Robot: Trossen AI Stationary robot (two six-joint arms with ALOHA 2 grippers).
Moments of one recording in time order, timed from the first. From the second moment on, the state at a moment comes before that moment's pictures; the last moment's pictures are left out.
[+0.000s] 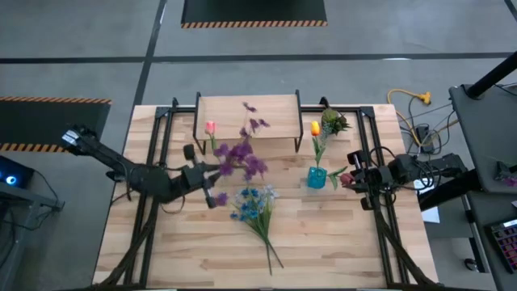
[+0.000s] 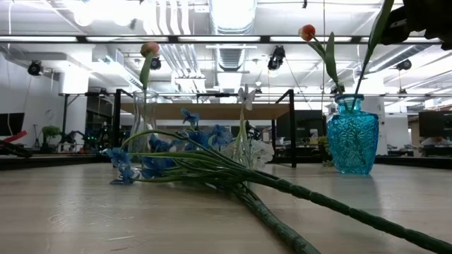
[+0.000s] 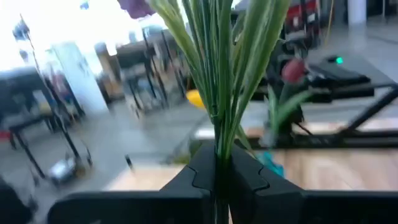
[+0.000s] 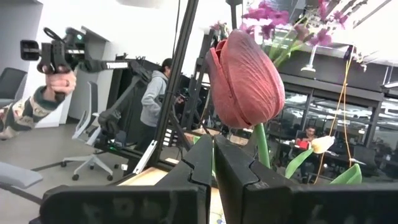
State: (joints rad) left arm -0.48 1.04 0.77 0.38 -0.91 0.28; right arm 0.20 0.02 0.01 0.35 -0.13 -0.17
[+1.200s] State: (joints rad) left arm -0.05 0.97 0.32 0.75 -0.36 0.17; right arm 0.20 0.02 0.01 0.34 -0.13 -0.16
